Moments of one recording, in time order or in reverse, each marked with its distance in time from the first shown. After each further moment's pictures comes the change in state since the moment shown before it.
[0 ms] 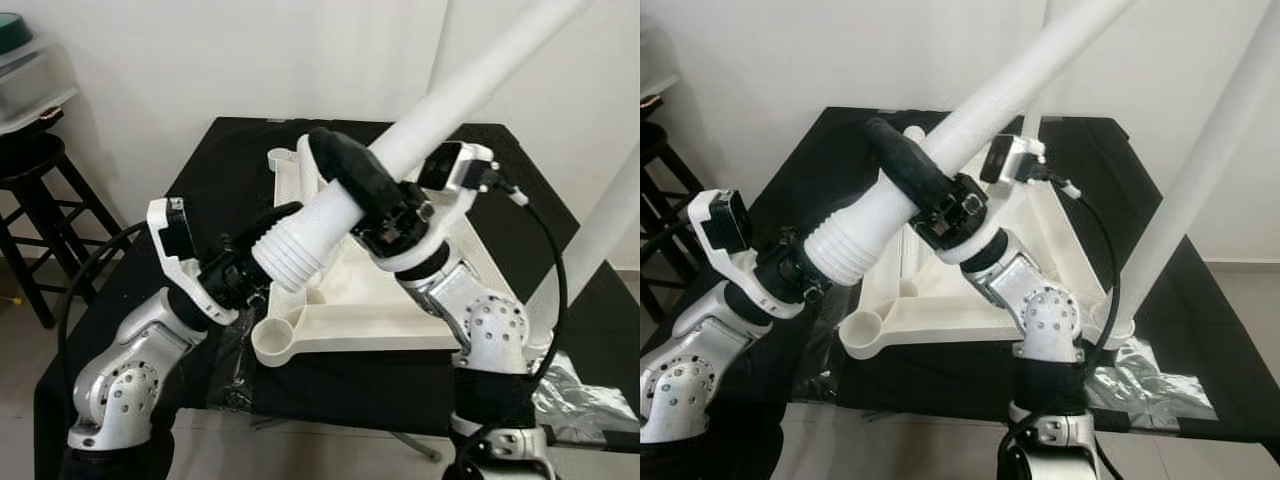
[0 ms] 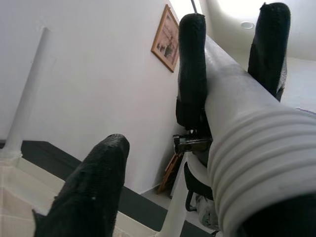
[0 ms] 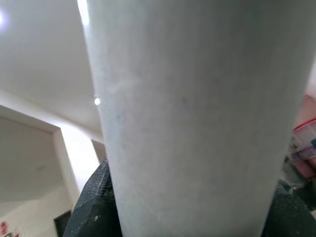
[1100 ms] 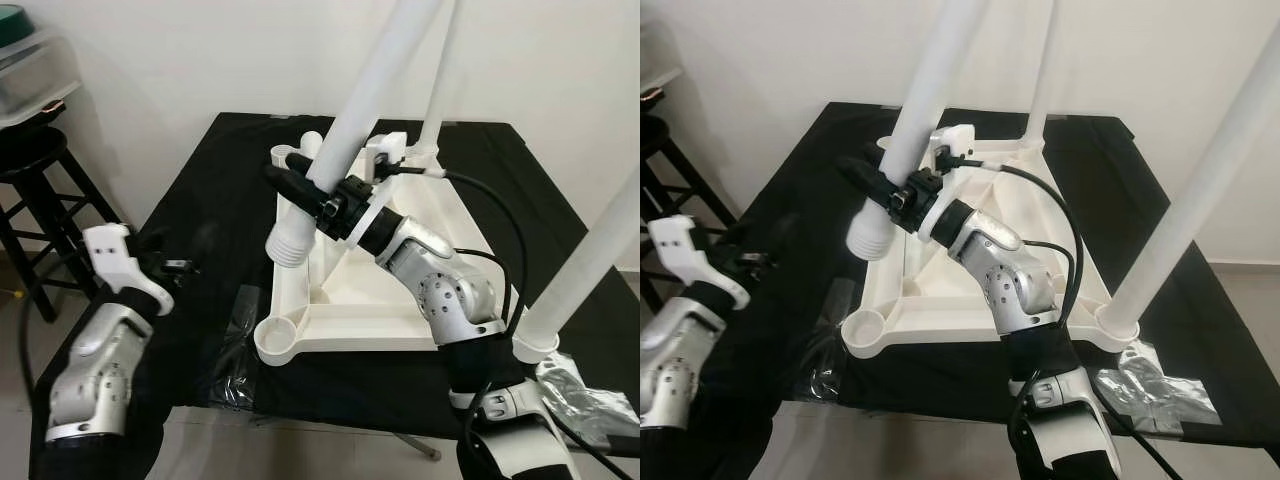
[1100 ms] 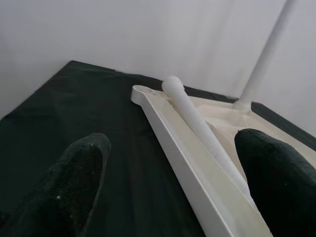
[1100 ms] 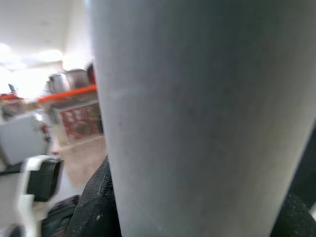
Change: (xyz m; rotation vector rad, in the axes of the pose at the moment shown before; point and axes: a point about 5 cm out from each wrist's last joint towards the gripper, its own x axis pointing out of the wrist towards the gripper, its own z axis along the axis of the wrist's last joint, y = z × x) left arm -0.047 0.076 -0.009 0.334 0.122 0.716; right arm -0.005 -0.061 -0.008 -0.637 0.395 -0.520
